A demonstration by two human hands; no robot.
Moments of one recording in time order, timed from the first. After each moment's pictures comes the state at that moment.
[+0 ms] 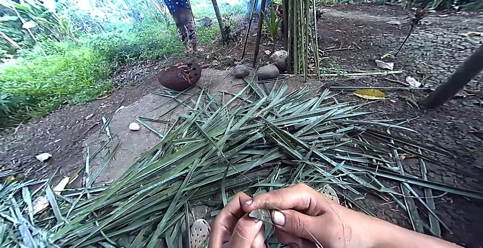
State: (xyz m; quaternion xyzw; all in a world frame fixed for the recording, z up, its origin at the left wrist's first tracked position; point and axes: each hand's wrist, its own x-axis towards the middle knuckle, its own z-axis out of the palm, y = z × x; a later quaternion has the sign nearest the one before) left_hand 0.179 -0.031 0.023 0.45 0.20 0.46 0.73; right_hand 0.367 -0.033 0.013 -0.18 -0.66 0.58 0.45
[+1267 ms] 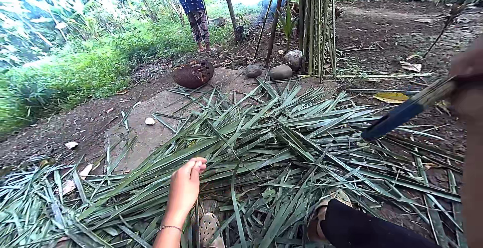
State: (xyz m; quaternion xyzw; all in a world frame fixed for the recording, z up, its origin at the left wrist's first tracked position) left_hand 0.091 0.100 -0.025 0.71 0.58 0.32 0.25; right_hand 0.541 -0.002 0.104 -0.36 -0.50 0.11 0.78
